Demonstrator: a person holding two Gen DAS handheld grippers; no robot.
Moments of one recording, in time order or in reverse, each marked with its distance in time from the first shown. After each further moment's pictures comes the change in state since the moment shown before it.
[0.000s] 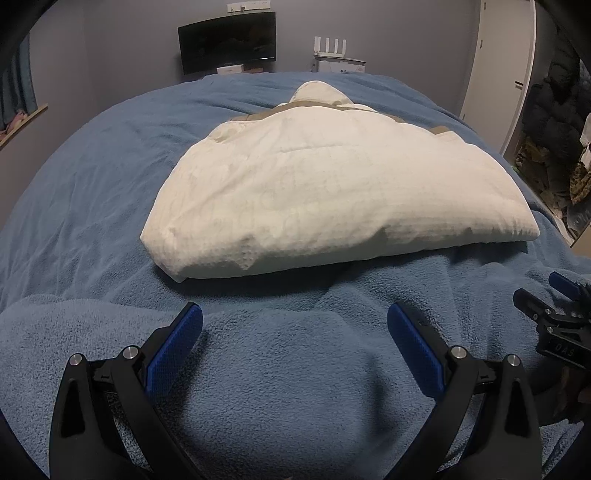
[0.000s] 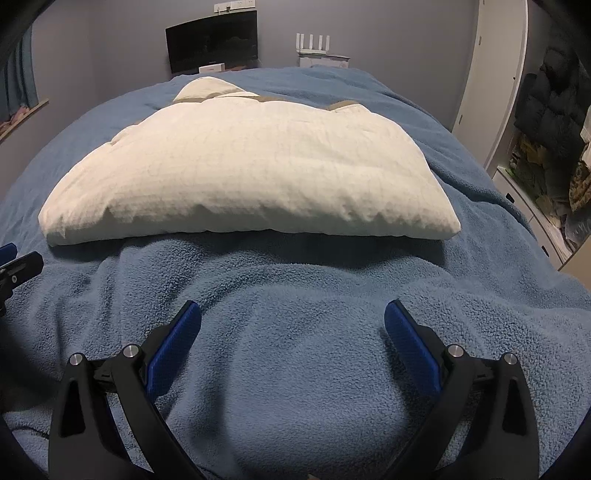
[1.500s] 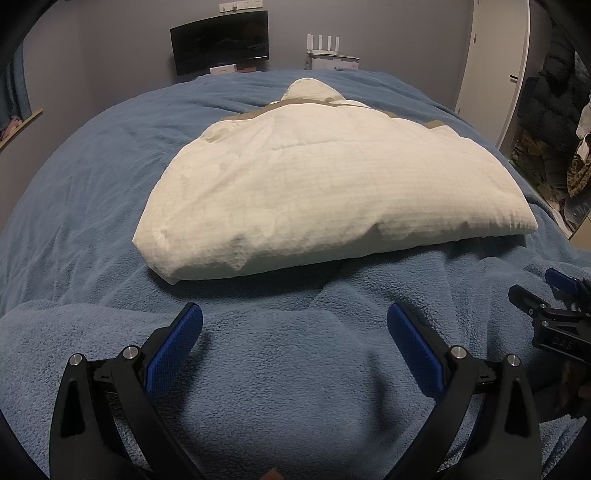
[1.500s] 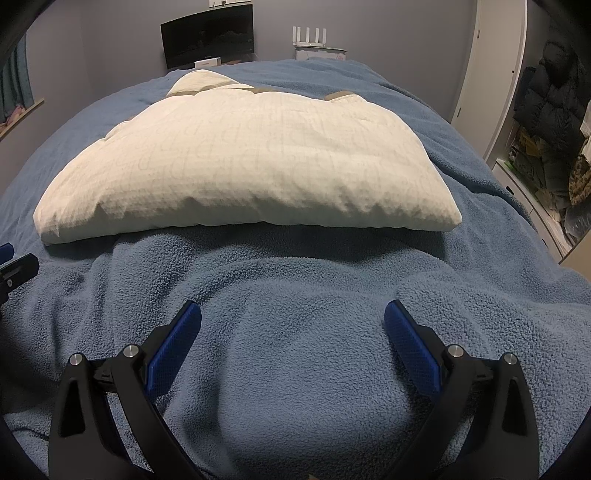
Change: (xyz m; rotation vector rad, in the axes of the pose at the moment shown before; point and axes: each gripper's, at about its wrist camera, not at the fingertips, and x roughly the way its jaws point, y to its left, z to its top) left arm 0.004 0.000 -0.001 0.027 0.007 -0.012; right arm 0.007 0.000 -0.001 0.013 0.023 -0.008
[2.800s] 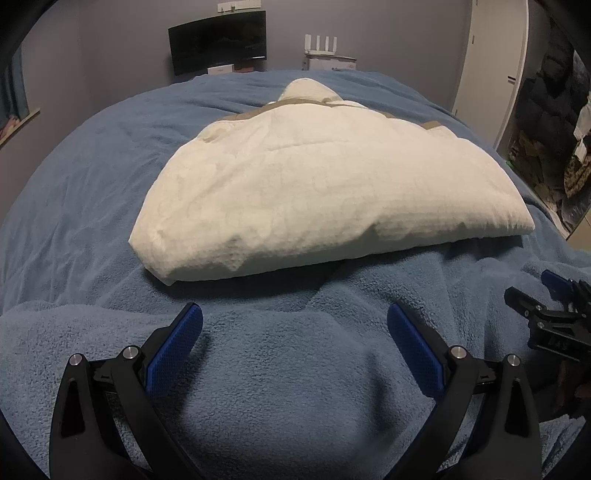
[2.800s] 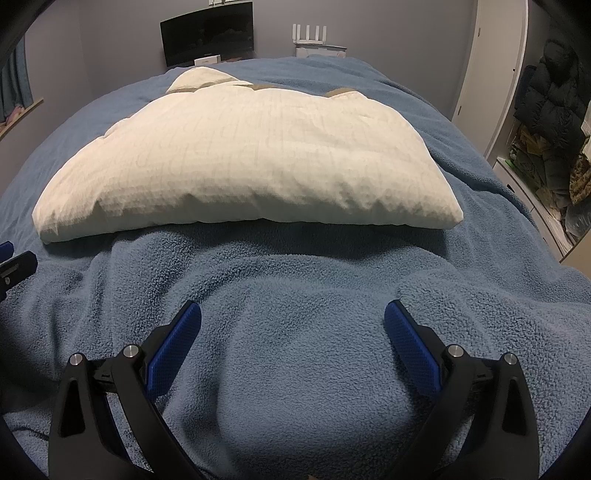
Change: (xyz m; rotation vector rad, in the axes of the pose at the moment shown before) left arm 0.001 0.004 0.000 0.010 0.001 -0.017; right arm 0.001 0.001 -0.007 0.000 0.007 -0.002
